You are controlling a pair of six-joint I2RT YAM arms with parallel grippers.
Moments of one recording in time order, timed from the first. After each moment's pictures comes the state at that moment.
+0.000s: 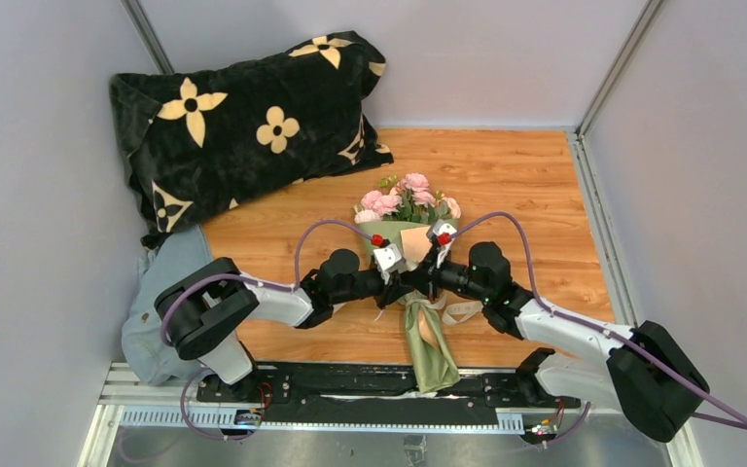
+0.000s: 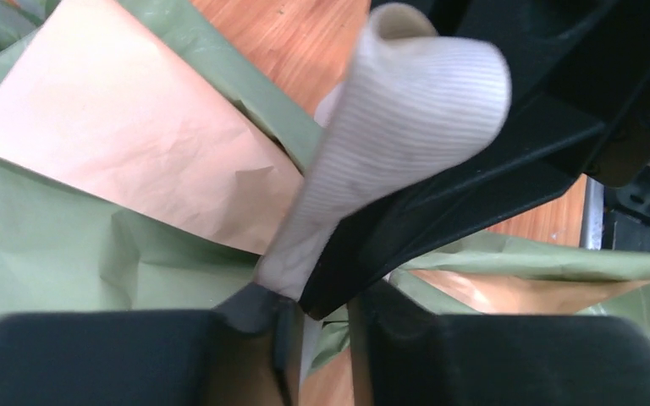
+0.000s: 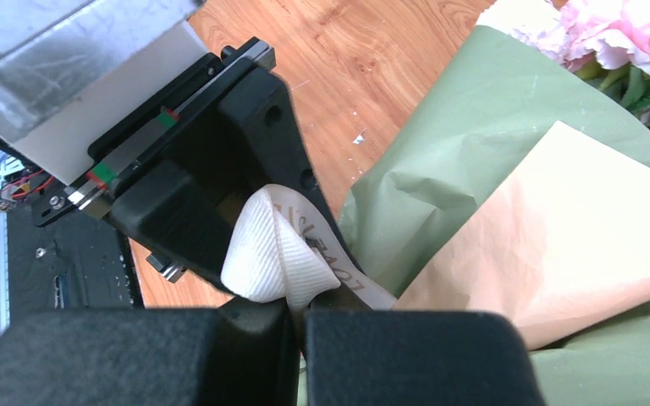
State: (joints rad) left arm -0.92 1.58 0.49 0.87 0.31 -0.06; right arm 0.69 1.09 0.36 0.52 -0.44 0.15
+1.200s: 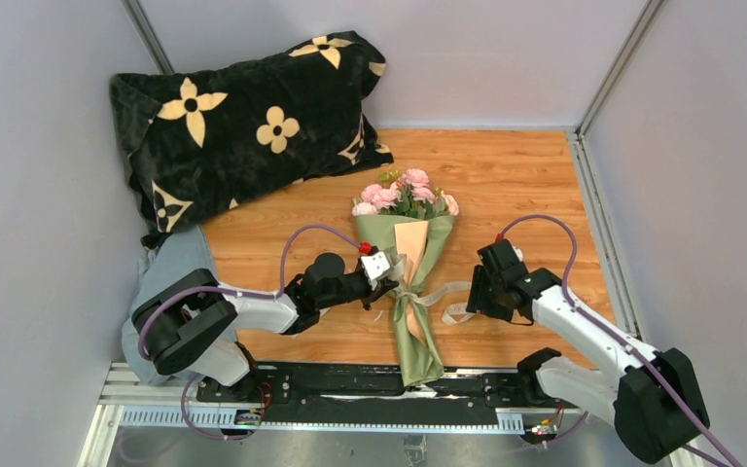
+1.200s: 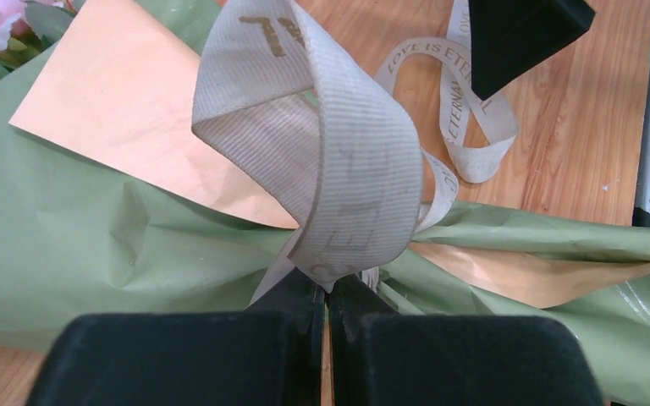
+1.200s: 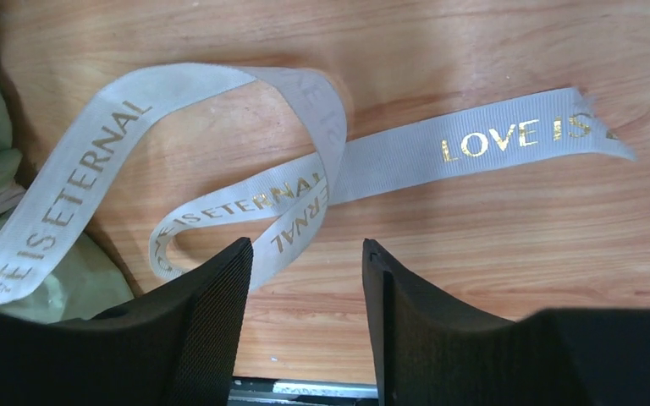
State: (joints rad) left arm -0.88 1.46 0.39 0.83 0.27 0.09; right arm 0.46 0.99 0.53 -0.68 0.09 0.64
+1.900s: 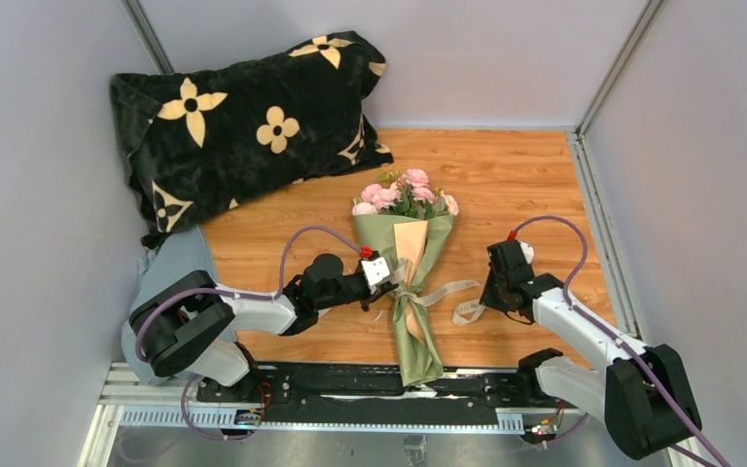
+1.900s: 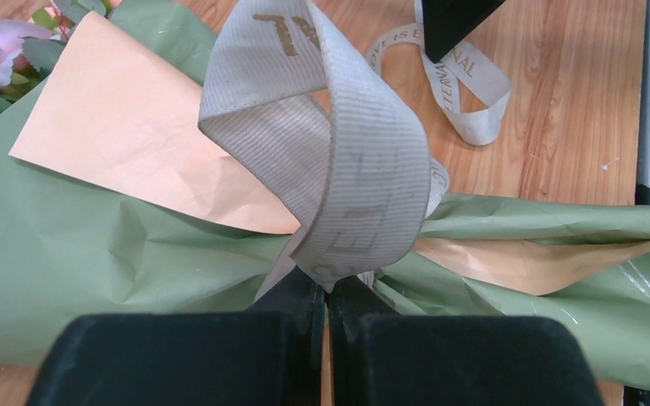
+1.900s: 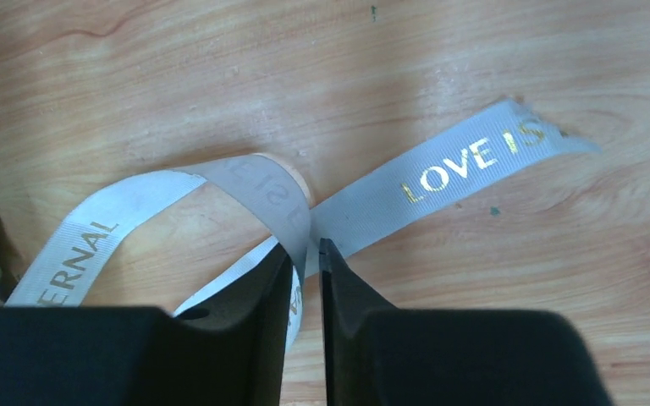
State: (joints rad) left arm -0.88 1.45 0.38 0.83 0.31 0.17; right arm 0.36 1.03 0.45 -0.48 0.16 0.62
